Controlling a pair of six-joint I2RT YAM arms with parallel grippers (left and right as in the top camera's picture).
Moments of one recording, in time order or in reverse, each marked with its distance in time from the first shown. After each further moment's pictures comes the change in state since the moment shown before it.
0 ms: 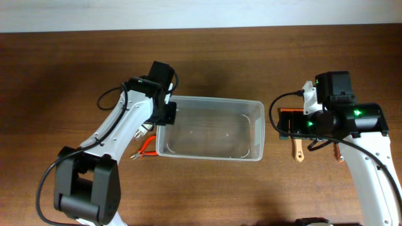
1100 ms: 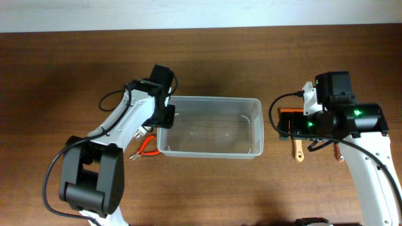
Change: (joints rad) left arm 0.014 0.066 -0.026 0.034 -0.031 0.000; right arm 0.000 0.000 0.000 -0.010 0.000 0.000
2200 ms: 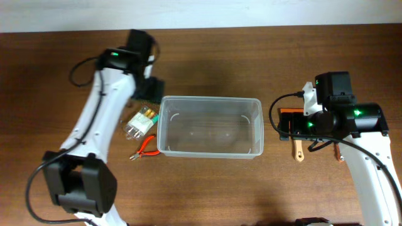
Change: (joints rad) left arm 0.101 -0.016 0.384 -0.288 -0.100 0.124; right arm 0.000 0.000 0.000 -0.006 0.003 -0.001
